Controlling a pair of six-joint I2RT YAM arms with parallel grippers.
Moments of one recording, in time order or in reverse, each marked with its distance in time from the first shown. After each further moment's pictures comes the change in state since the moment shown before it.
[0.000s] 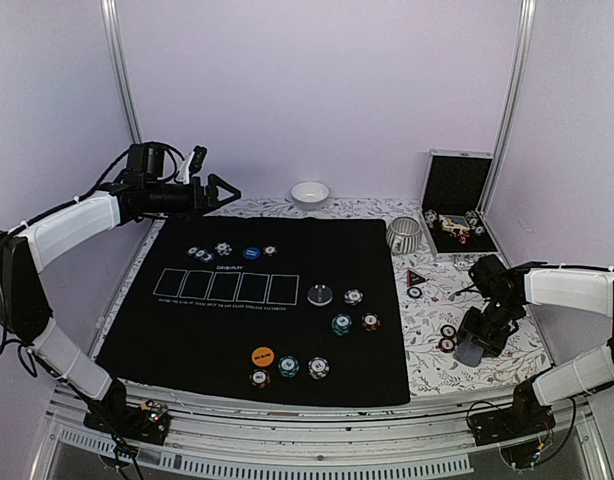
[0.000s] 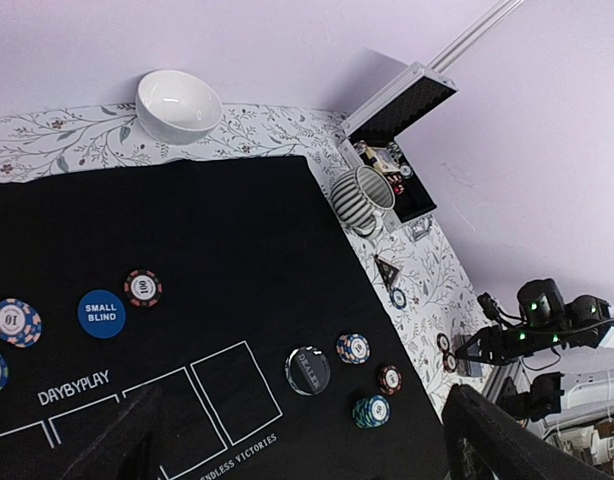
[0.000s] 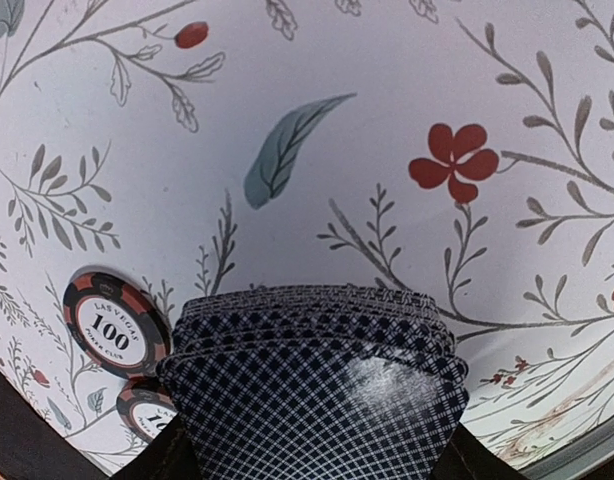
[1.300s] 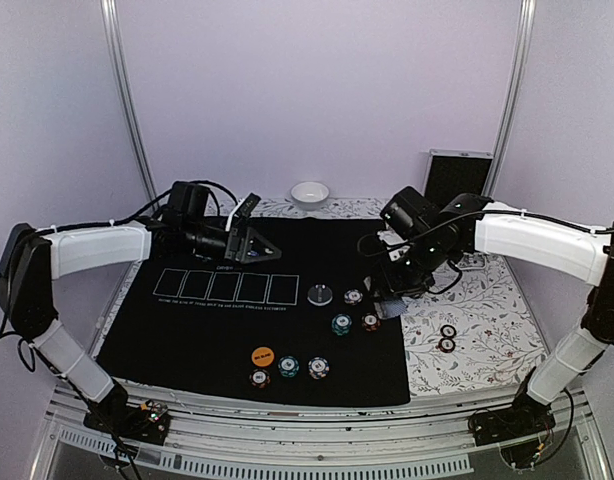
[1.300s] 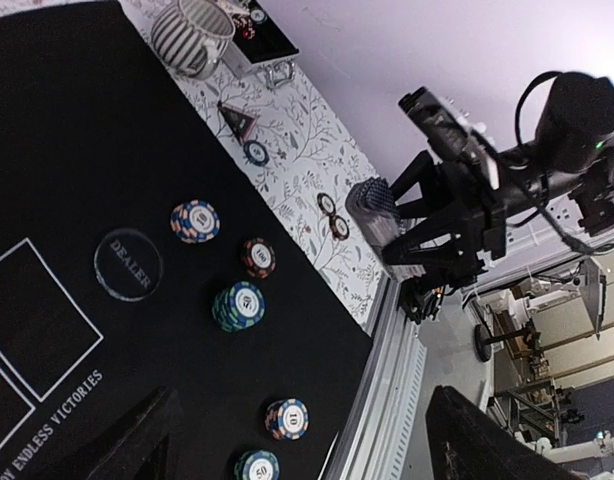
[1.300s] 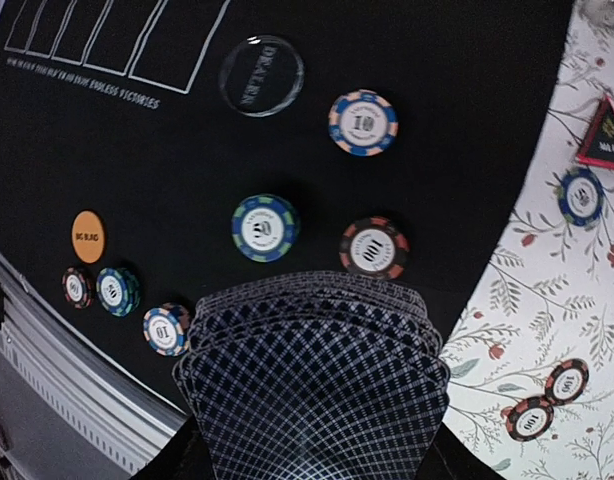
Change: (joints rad) left arm -0.241 0.044 -0.201 0.162 0.264 -0.022; right arm 0.499 0.262 0.706 -0.140 -0.040 -0.418
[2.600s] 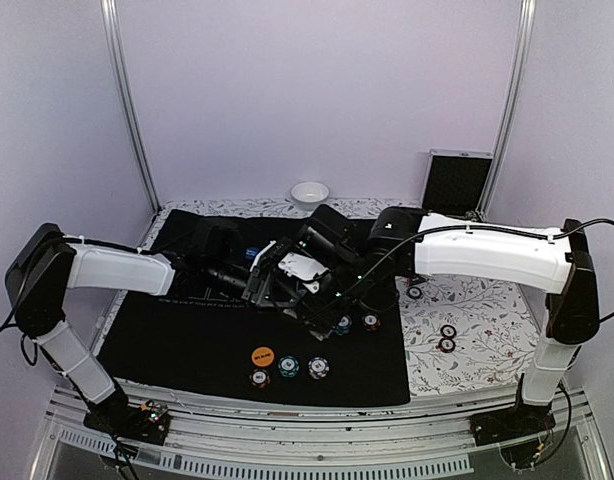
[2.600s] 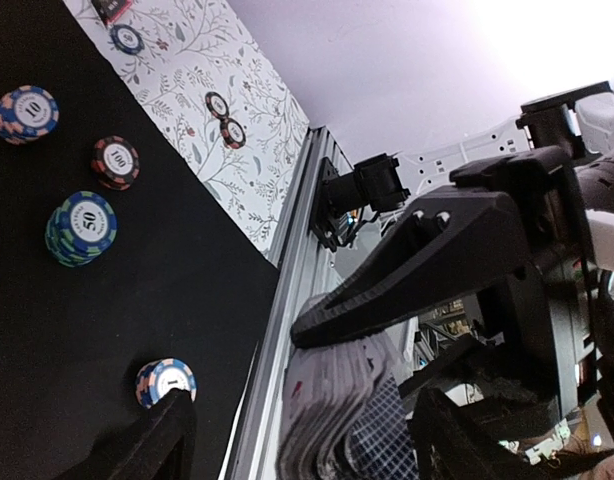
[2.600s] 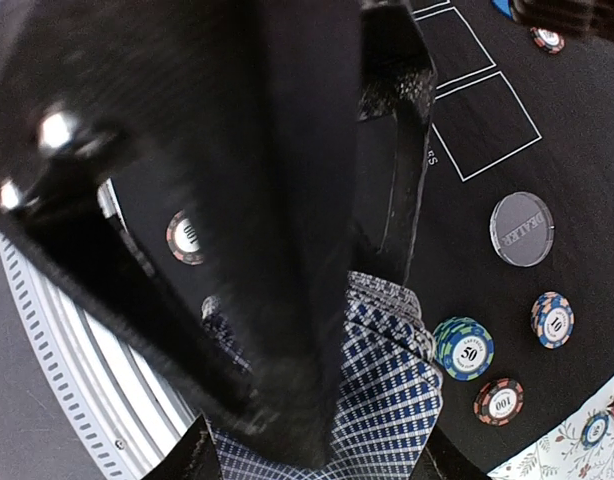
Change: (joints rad) left arm -0.193 0.056 -0.198 0.299 0.144 -0.198; right arm 0.354 0.262 0.340 0.024 0.055 -0.397
